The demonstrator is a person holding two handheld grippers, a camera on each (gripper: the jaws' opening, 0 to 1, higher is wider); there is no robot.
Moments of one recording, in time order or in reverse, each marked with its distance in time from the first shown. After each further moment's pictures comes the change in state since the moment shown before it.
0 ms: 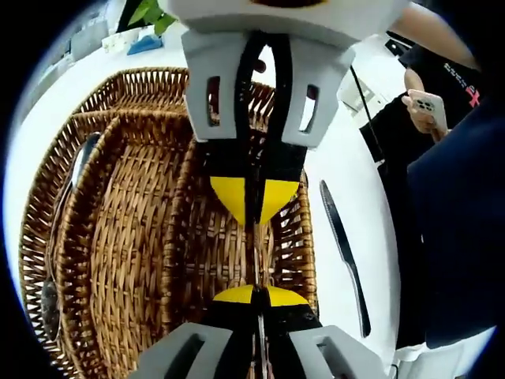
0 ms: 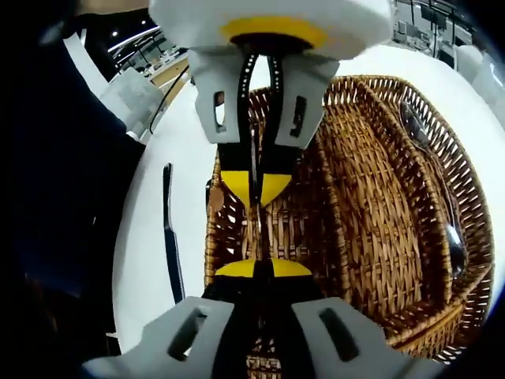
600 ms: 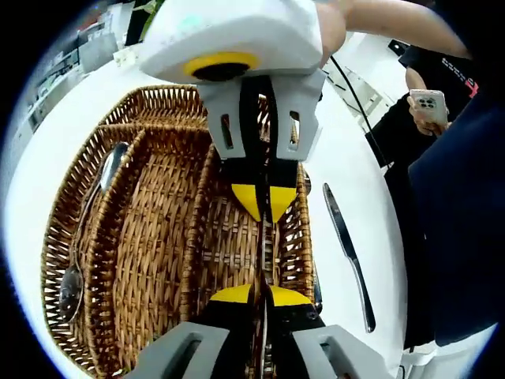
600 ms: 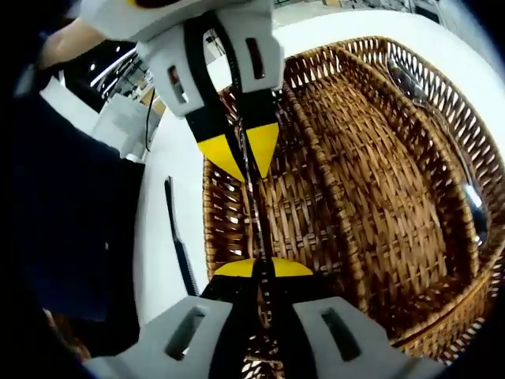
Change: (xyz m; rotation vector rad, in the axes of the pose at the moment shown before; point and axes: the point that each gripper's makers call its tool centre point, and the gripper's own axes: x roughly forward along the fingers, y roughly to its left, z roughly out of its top) left arm -0.025 0.004 -0.001 0.018 -0.063 0.115; right arm 0.005 0.006 -0.004 0.176 0.027 0.040
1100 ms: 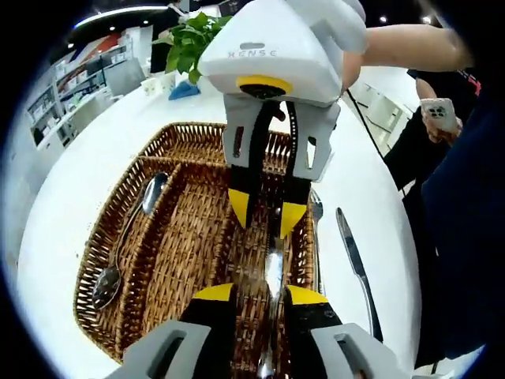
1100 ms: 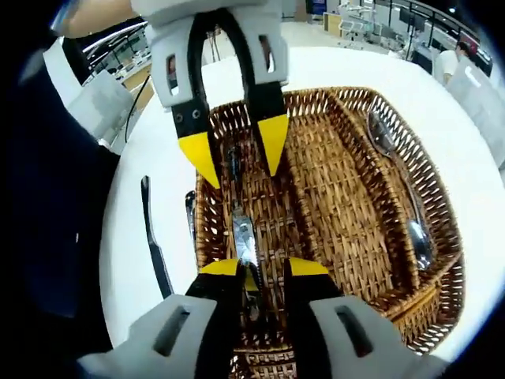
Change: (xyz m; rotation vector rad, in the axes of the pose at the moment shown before) left arm -0.029 0.001 0.016 -0.050 -0.182 0.204; right arm -0.036 -0.012 0.024 -0.096 -0.116 -0.283
